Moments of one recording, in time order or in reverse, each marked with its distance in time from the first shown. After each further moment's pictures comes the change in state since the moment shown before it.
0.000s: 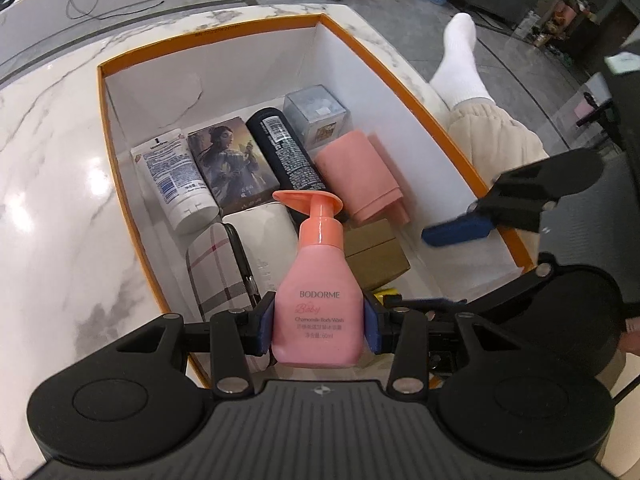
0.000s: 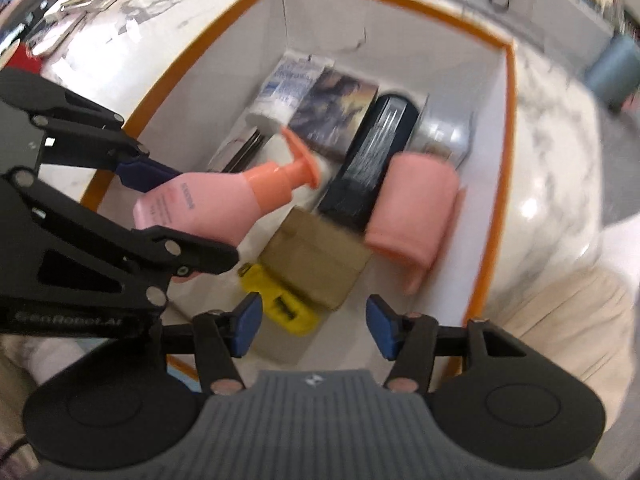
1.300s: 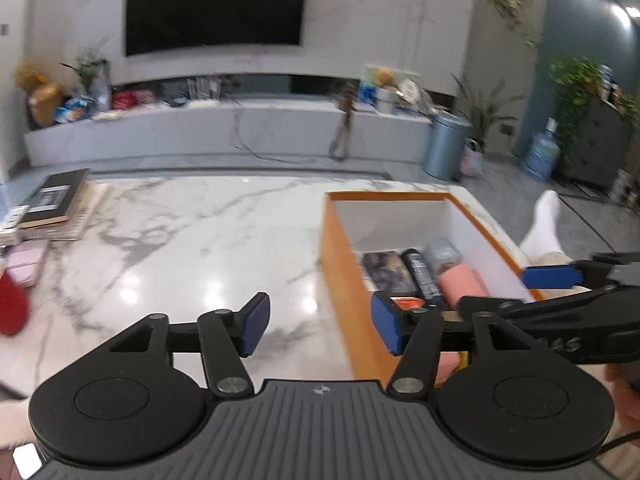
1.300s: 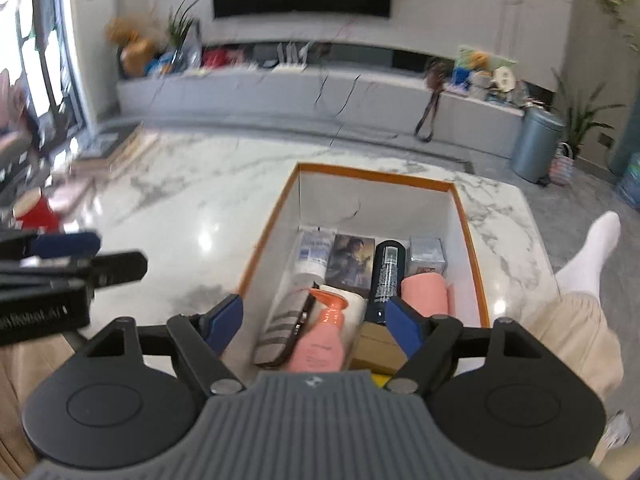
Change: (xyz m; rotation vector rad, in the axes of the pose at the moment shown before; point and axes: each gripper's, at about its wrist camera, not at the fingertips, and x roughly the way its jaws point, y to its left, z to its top) left arm -0.143 0.017 -0.129 -0.204 -0.596 0.366; right arm -0.091 0.092 -0.047 0.247 -0.557 -0.116
